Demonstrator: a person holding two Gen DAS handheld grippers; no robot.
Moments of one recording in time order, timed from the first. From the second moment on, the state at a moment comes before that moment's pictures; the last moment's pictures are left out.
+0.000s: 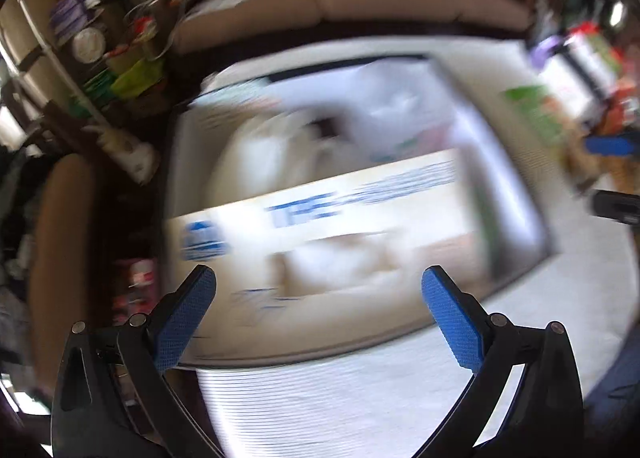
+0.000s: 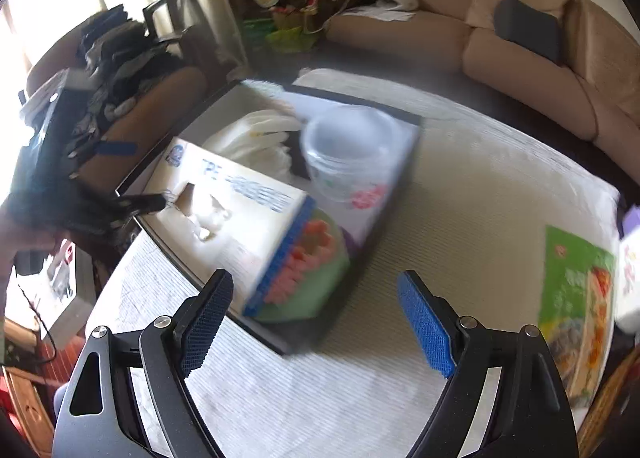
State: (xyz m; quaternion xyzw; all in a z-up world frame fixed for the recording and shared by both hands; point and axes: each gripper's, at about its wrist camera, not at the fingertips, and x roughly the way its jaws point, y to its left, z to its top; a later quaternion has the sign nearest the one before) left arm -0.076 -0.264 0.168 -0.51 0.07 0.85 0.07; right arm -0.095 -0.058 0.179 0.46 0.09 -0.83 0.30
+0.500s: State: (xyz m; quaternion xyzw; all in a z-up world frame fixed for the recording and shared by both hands) left arm -0.054 -0.032 0.108 -0.51 -0.04 0.81 0.27; right arm -0.051 0.211 0.104 0.48 0.04 -0.87 0.09
